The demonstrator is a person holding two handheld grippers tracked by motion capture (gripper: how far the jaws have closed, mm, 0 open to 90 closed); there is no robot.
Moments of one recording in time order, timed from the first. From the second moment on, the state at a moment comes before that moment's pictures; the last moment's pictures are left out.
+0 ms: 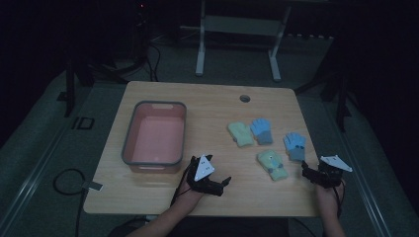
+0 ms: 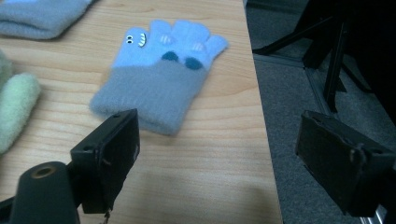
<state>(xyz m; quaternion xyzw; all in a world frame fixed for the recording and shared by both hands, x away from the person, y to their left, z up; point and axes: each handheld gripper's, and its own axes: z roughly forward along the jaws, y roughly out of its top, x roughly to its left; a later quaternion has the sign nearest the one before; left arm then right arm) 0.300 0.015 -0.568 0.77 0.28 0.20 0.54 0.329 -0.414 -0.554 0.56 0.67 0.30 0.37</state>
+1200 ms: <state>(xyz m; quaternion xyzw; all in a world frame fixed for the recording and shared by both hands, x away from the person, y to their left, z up) 0.299 0.015 -0.568 0.77 0.27 0.20 0.54 0.345 -0.398 -0.515 0.56 0.68 0.33 0.32</state>
